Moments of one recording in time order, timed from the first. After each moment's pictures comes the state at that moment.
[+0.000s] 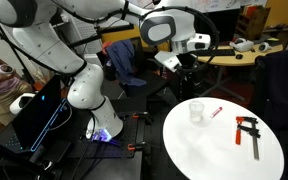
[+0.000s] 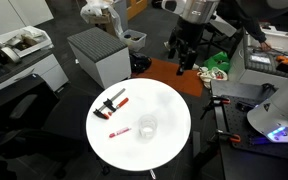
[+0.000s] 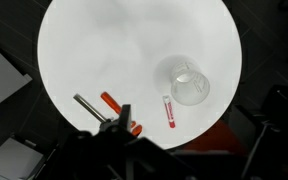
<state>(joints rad) 0.09 -0.39 -0.05 -2.53 -0.04 2.31 -0.37</state>
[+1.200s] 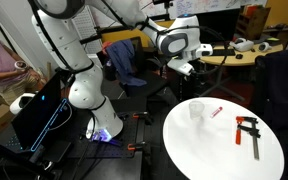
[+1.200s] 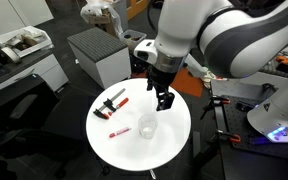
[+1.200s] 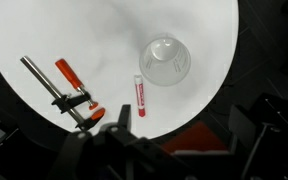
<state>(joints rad) 0.14 -0.06 0.09 -2.44 -0.05 2.56 -0.32</state>
